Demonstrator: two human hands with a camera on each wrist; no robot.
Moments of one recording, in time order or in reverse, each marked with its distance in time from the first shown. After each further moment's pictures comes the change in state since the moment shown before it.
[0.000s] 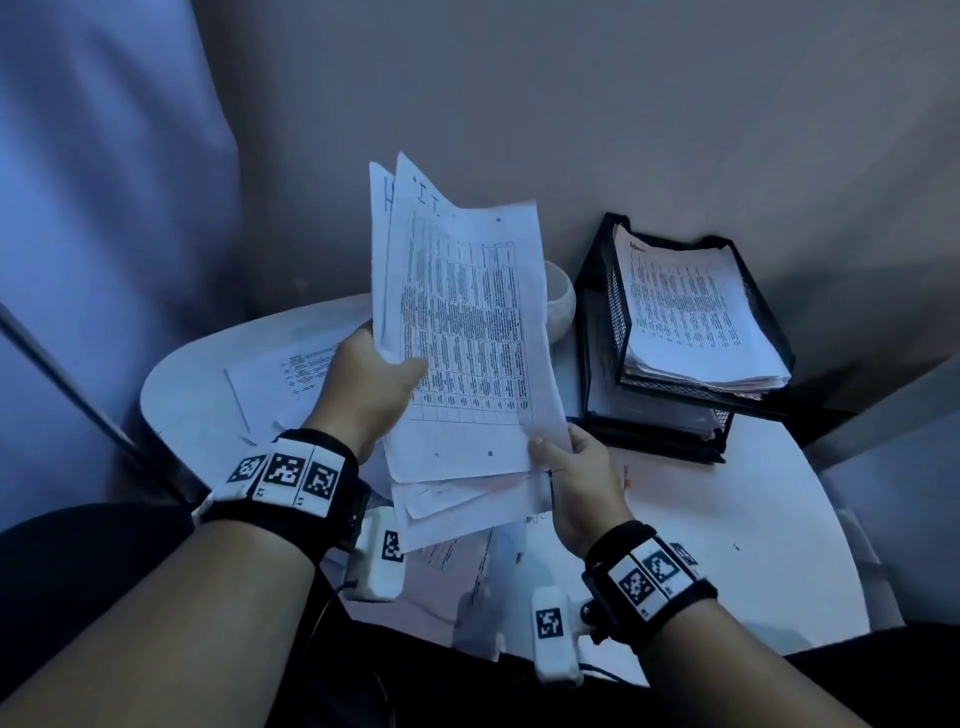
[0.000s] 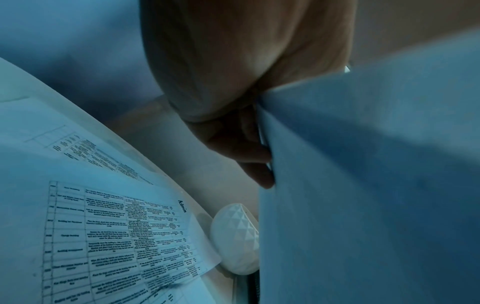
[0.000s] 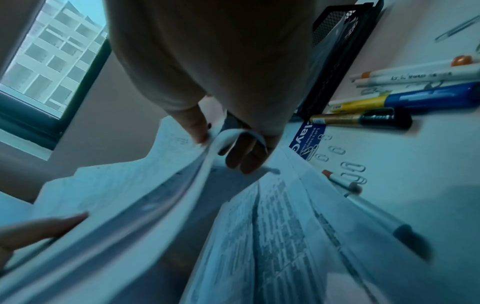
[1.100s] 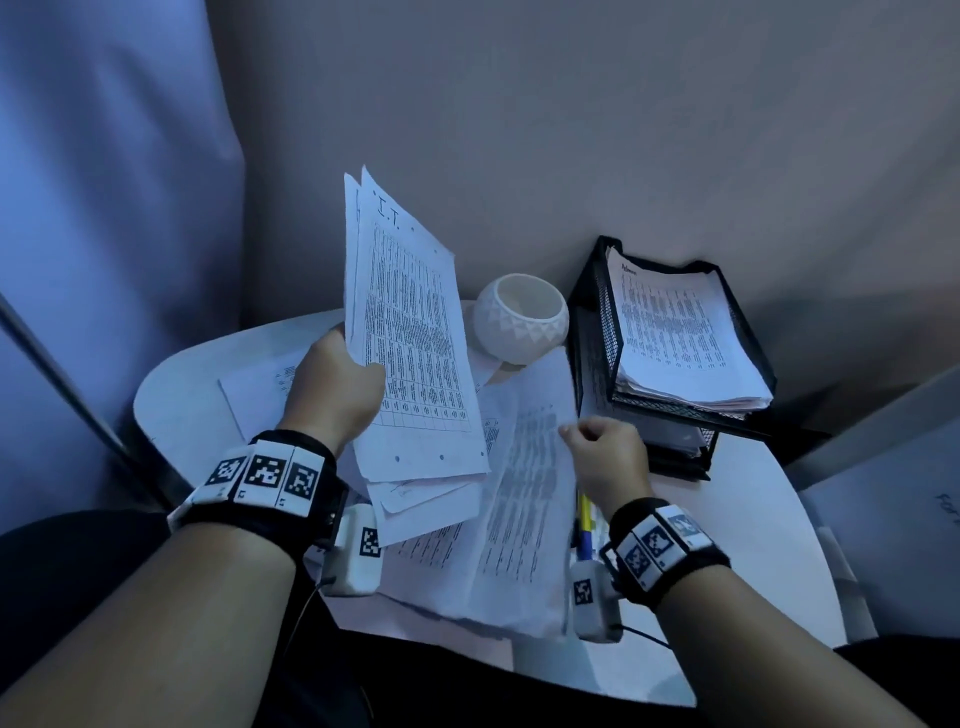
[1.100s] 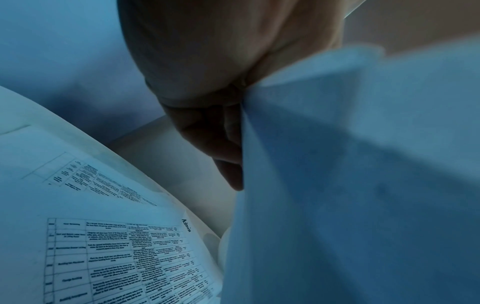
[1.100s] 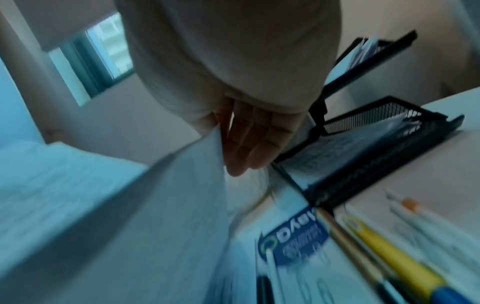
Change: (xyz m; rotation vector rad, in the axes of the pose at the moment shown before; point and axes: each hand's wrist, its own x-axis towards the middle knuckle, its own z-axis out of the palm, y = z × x) left_hand 0.010 -0.003 -0.026 0.179 0.091 0.040; right_hand 0.023 -0.041 -0.028 -0.780 0.216 -0.266
